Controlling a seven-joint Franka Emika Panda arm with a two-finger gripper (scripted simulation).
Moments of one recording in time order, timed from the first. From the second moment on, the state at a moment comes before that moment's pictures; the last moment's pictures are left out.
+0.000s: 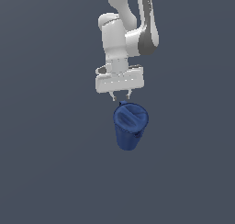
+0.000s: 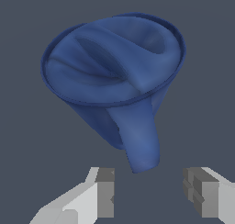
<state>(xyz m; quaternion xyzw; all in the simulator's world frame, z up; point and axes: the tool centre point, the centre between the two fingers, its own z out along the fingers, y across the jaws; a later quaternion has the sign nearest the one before) -0.054 0.017 0.218 -0.96 -0.02 -0.26 0.07</state>
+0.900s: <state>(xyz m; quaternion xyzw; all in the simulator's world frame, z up) -0.039 0.019 0.194 -0.96 -0.01 -0.26 0.06</state>
